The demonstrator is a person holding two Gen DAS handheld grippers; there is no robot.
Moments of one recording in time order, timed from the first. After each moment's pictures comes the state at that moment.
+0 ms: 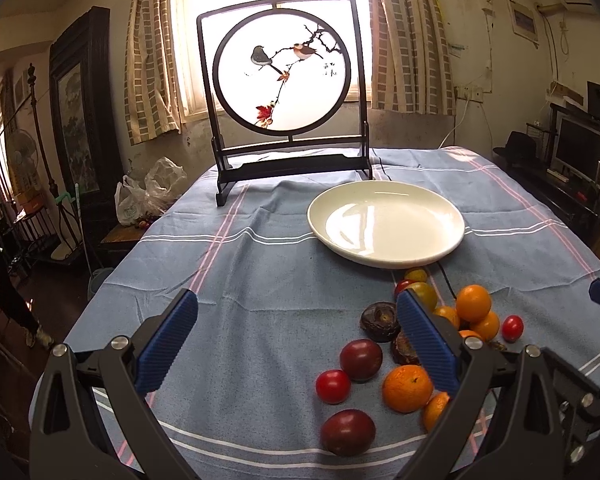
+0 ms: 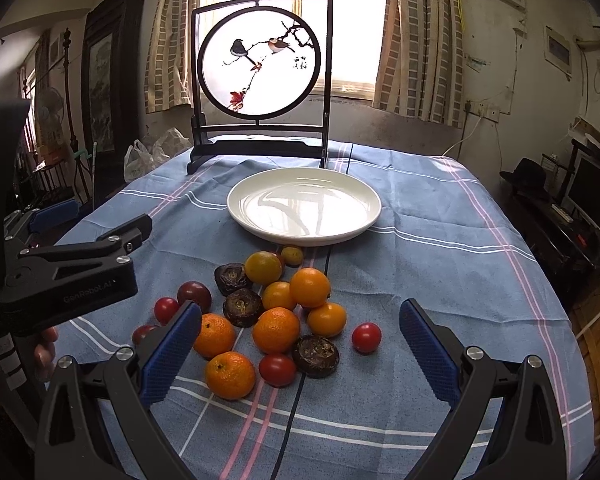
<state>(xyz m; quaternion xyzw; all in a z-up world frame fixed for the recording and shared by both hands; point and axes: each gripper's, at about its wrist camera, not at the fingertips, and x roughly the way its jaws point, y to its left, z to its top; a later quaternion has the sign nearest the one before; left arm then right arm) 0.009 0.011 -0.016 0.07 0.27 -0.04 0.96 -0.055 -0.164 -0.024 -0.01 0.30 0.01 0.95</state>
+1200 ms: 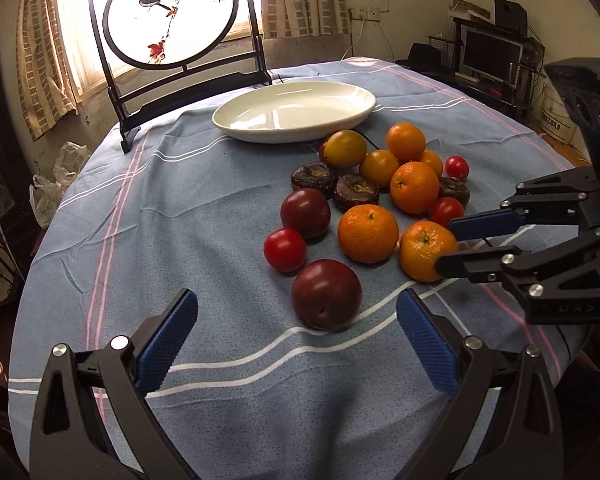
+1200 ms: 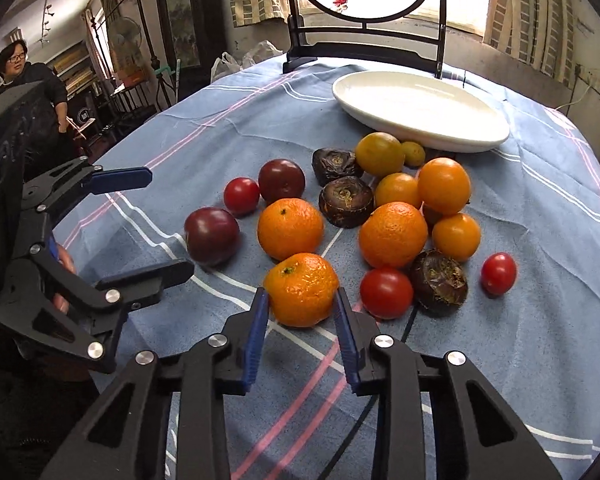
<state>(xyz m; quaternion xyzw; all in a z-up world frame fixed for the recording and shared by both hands) -0.015 0.021 -0.092 0.15 0.37 -0.22 0.89 -0.034 -0.129 -0.089 -0.04 0.43 0.18 0.88</state>
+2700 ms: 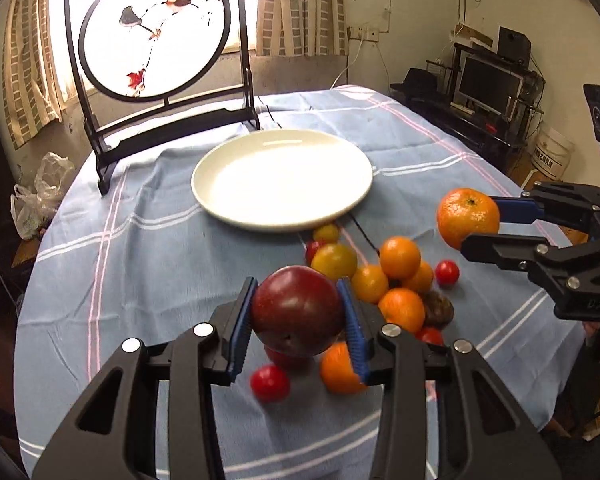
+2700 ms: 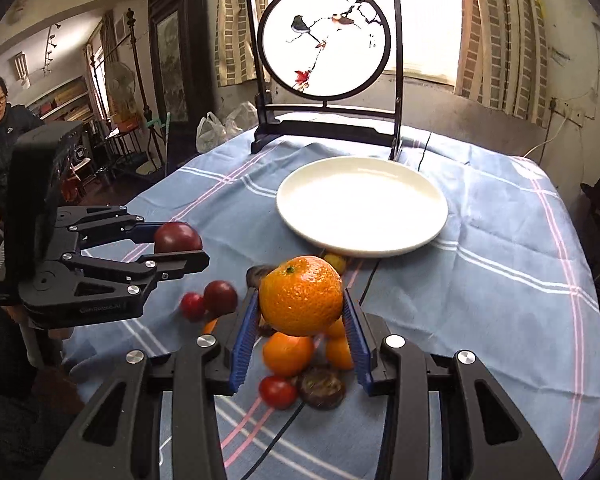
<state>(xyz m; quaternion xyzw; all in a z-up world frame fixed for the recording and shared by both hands) 0.063 -0.027 -0.023 0.11 0.36 -0.24 0.89 0.013 -0.196 -0.001 -0.02 0.34 0.17 0.92</state>
